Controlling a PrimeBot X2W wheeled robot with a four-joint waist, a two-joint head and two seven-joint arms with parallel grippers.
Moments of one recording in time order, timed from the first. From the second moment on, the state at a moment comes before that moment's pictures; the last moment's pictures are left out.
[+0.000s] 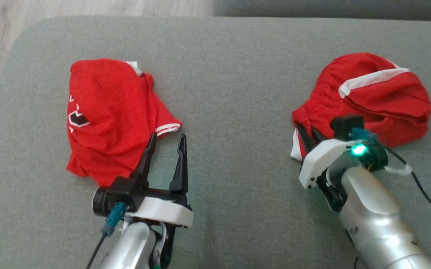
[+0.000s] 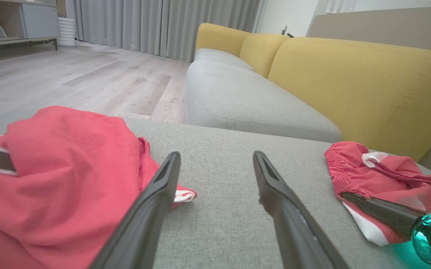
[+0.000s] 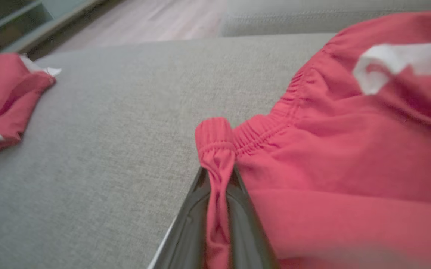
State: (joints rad) left arm -0.24 0.05 -0.47 0.30 -0.40 0.08 -0.25; right arm -0.58 -0.06 0.30 0.94 0.24 0.13 -0.07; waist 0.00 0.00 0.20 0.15
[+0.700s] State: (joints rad) left arm -0.15 0.05 -0.44 0.30 -0.40 0.09 -0.25; right arm -0.46 -0.05 -0.32 0.37 0.30 0.13 -0.25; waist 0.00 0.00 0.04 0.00
